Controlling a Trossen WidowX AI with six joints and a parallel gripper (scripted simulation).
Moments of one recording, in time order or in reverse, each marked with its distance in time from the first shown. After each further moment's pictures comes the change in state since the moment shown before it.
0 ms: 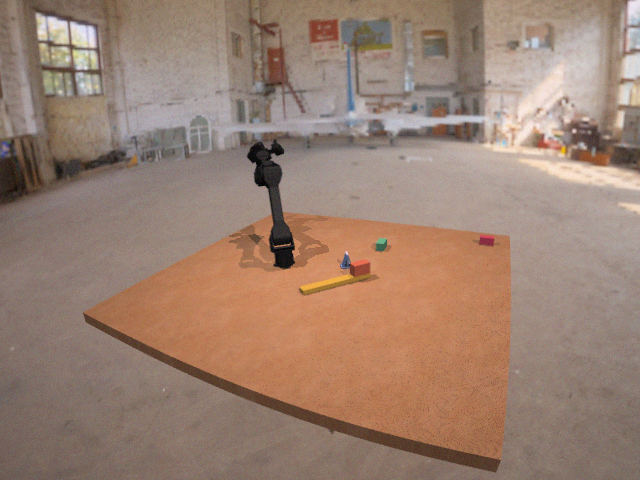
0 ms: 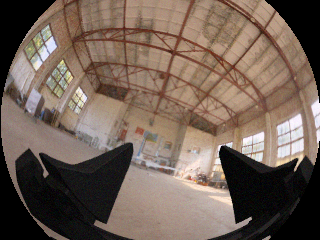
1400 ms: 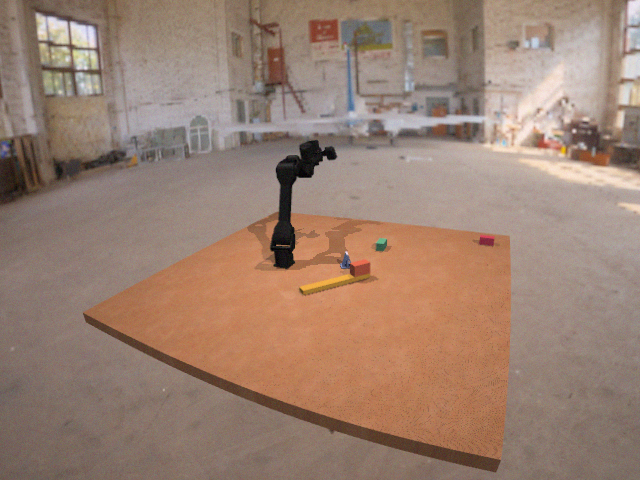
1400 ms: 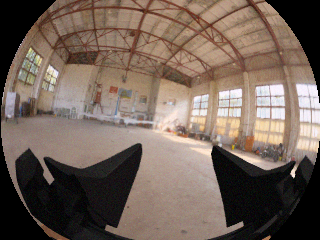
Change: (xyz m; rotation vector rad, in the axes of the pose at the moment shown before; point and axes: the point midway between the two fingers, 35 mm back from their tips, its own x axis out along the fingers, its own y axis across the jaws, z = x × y) arm 0.011 -0.242 -0.135 -0.018 0.410 -0.244
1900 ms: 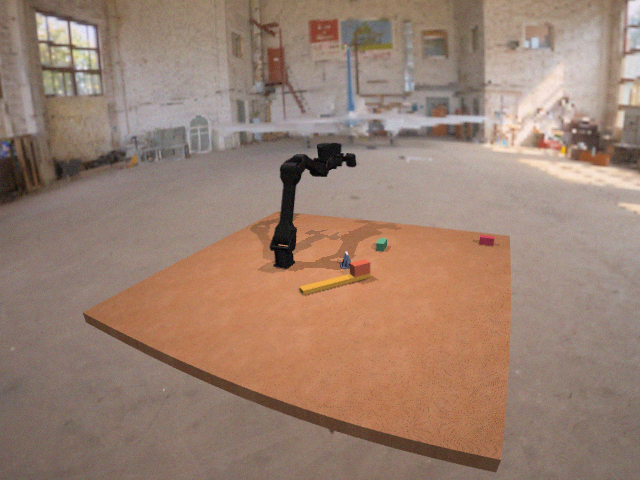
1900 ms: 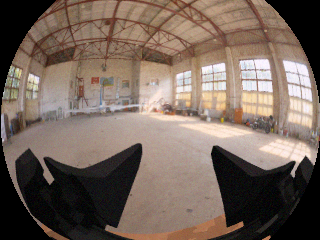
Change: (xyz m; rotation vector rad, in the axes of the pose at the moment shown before) arm 0.004 -0.108 -0.044 0.083 0.180 -0.161
